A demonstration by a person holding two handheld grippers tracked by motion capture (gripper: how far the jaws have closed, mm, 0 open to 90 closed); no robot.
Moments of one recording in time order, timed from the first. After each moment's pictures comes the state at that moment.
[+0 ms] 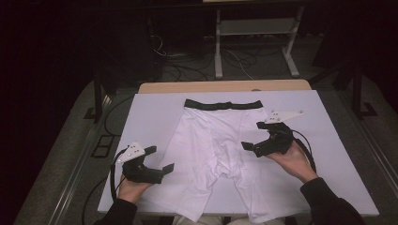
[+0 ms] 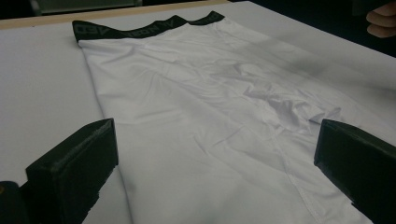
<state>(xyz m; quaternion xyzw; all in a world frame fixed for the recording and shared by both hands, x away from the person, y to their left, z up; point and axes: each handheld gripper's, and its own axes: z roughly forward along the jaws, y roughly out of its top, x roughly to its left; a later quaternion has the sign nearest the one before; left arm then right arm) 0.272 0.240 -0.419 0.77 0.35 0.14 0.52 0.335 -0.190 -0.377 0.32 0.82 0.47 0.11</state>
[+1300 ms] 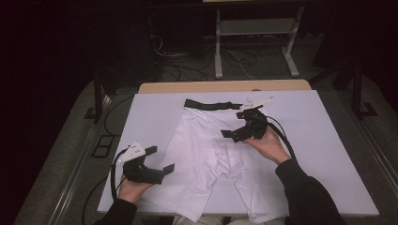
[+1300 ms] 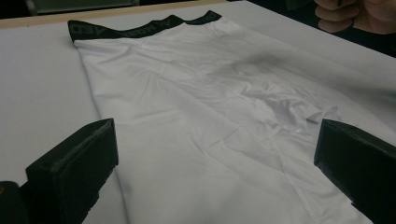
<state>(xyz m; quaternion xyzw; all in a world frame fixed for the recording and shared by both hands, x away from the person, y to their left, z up) 0.271 0.239 -0.419 0.77 0.35 0.13 0.52 0.388 -0.136 -0.381 0.31 0.82 0.46 0.09</state>
